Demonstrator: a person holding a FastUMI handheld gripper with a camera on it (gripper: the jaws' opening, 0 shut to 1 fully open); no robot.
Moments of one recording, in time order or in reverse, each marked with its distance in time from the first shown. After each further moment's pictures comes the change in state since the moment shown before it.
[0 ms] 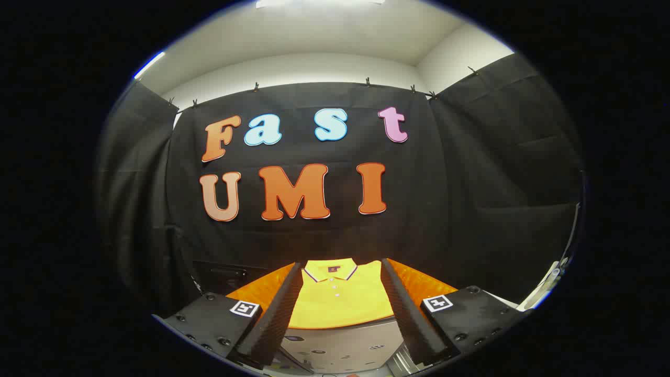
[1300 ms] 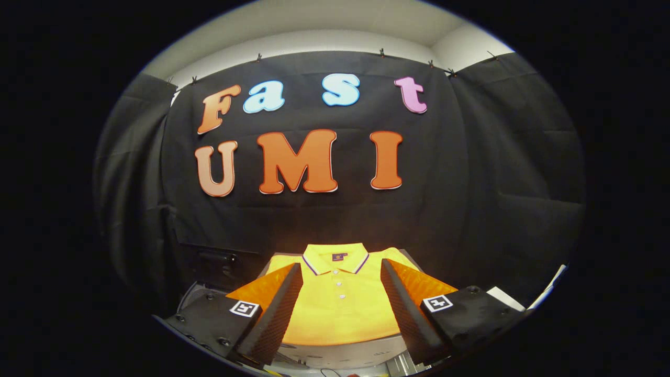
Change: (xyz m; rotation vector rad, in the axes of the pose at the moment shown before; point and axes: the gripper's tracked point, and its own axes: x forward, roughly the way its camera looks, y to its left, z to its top) arm 0.137 0.009 -0.067 -0.036 0.169 0.046
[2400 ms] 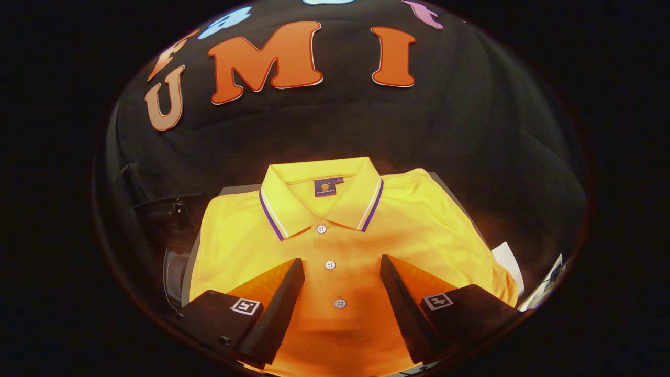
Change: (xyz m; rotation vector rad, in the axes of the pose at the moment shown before) arm 0.152 -0.015 -0.120 0.052 0.570 -0.073
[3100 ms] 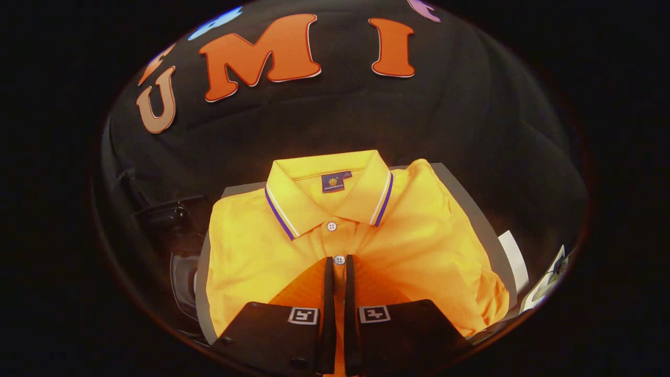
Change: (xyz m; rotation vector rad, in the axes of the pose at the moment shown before) arm 0.000 0.018 0.000 0.037 0.056 -0.015
